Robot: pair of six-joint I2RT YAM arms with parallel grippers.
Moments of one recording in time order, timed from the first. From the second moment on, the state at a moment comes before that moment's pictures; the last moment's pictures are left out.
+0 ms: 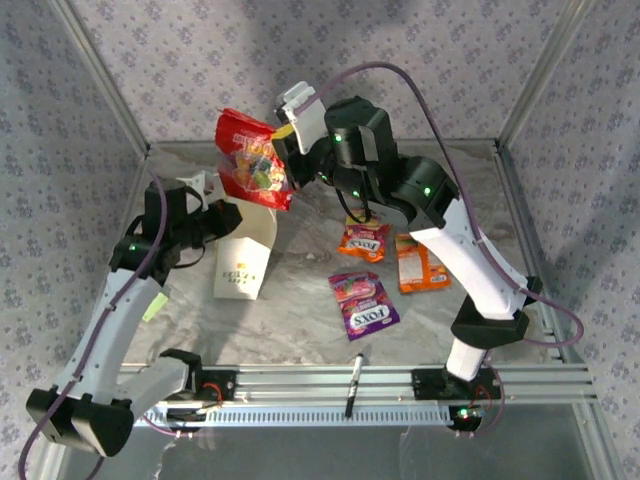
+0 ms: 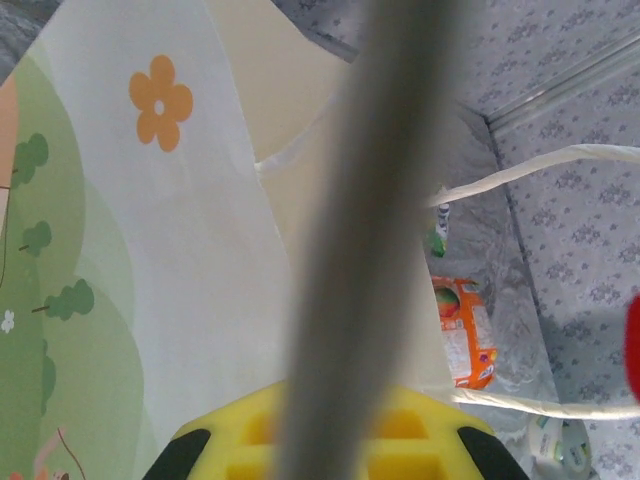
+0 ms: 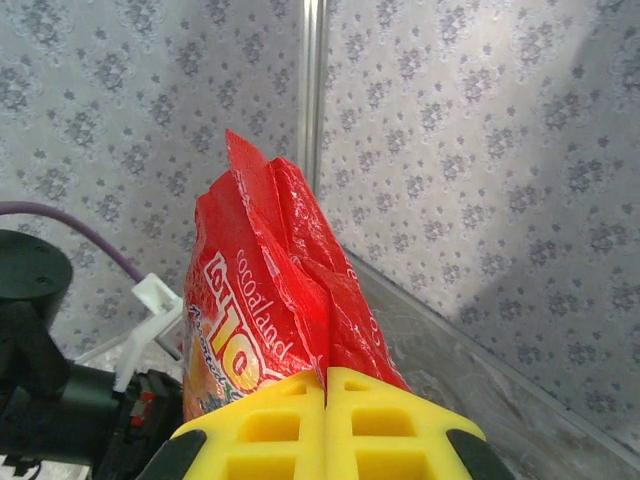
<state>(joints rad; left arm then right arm) -0.26 0.99 1.08 -0.64 0.34 -0.60 1.00 1.74 2.43 -0.89 0.22 -0.02</state>
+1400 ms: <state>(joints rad) -0.50 0.90 1.01 -0.59 0.14 -0.70 0.94 1.57 2.18 -0.78 0.27 0.03</state>
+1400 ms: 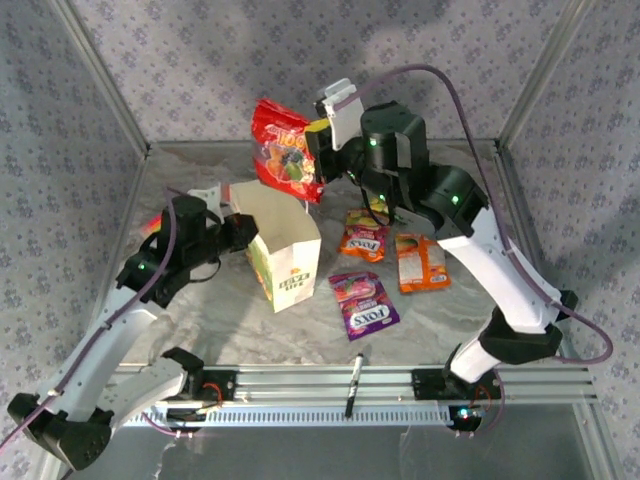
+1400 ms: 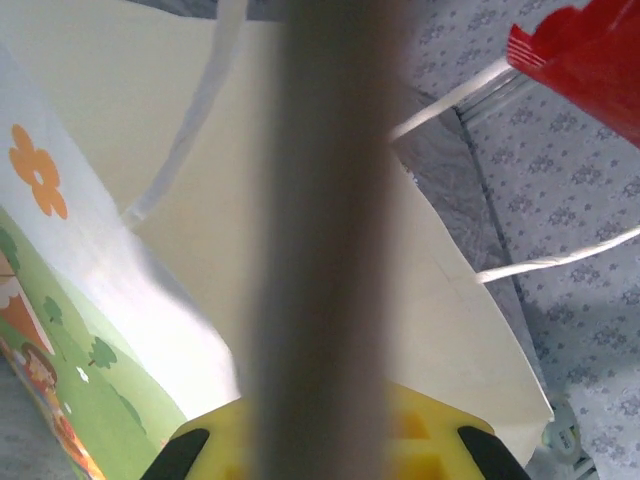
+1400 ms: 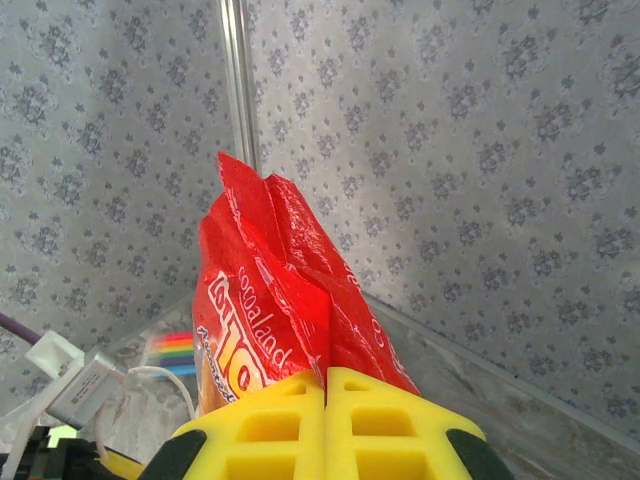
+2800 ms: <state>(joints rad) -0.50 0.78 0.93 -0.64 0.10 -0.70 1.03 1.72 2.11 -0.87 0.25 0.14</state>
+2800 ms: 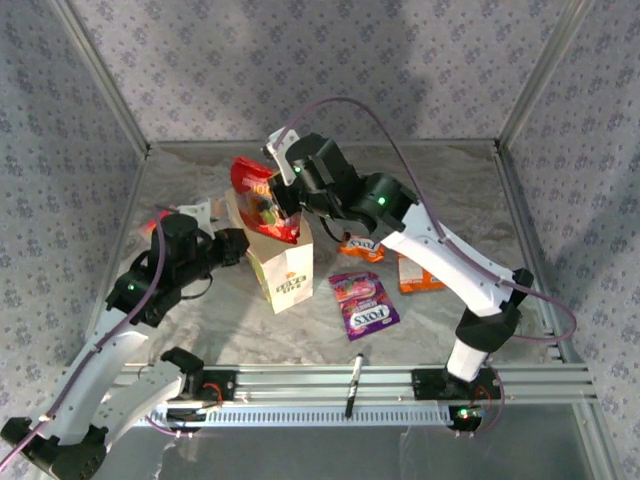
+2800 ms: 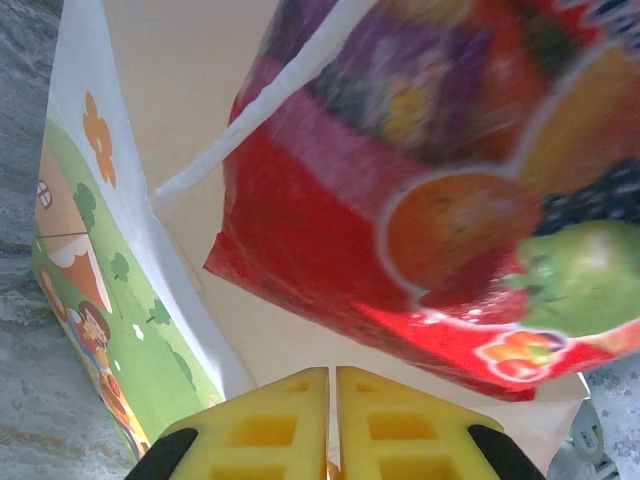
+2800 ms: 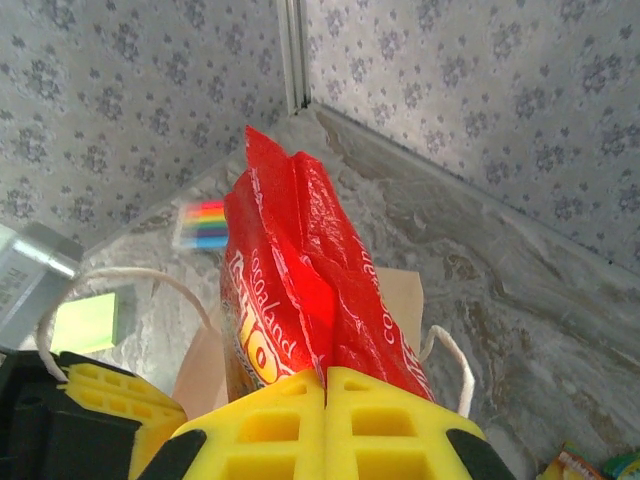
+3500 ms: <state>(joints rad) -0.50 0.77 0.93 -0.64 0.09 -0.70 1.08 1.79 2.01 -0.94 0.21 0.20</state>
